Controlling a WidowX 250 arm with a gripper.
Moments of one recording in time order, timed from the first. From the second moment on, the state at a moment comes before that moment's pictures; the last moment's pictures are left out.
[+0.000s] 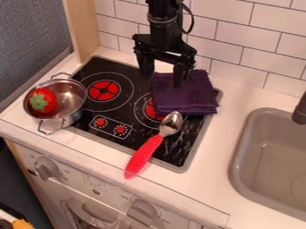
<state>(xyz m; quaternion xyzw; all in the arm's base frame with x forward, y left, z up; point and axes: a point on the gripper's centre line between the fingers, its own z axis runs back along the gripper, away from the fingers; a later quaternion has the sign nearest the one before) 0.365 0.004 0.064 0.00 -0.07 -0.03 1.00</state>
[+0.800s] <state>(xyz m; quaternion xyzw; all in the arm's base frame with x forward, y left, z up) 0.339 0.082 0.063 -0.04 -0.05 0.04 1.00</state>
